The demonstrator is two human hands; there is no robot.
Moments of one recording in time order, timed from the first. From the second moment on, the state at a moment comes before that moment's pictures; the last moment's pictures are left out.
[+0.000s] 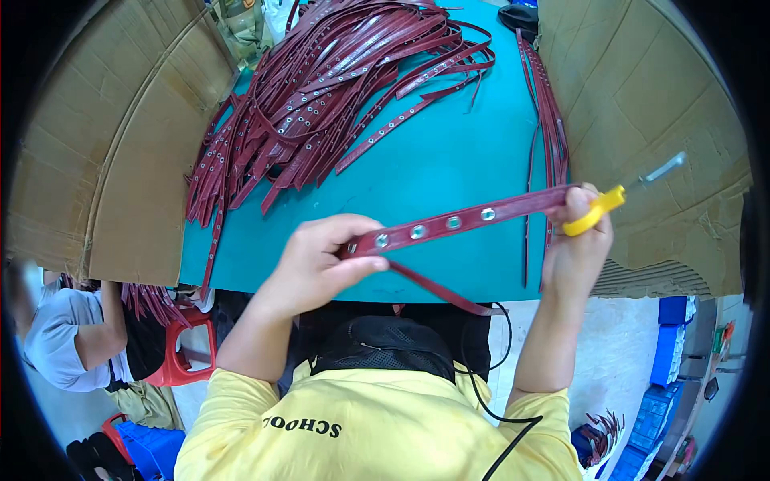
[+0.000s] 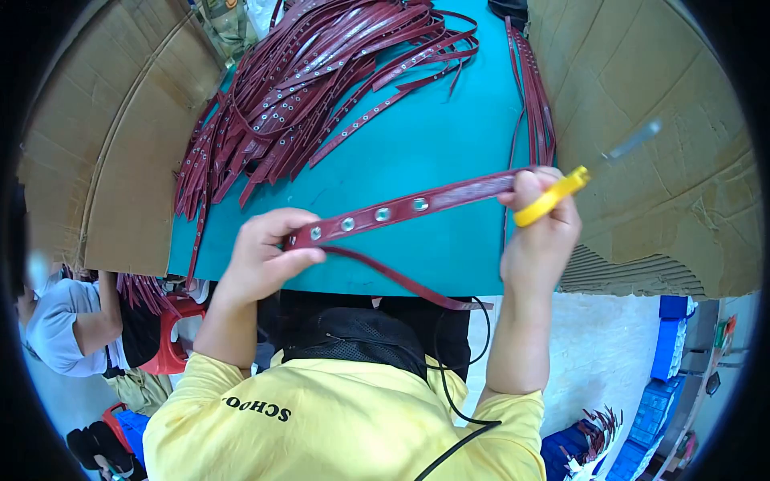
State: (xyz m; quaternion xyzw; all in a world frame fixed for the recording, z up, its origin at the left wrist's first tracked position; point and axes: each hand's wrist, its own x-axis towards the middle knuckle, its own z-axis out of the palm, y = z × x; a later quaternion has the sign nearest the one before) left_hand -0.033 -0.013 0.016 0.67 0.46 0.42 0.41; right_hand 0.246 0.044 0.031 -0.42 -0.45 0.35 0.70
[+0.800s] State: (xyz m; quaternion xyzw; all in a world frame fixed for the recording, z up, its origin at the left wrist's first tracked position) left_hand -0.094 -0.023 0.023 0.76 0.47 0.45 0.00; right_hand 0.302 0.032 0.009 -0.57 -0.48 0.14 0.65
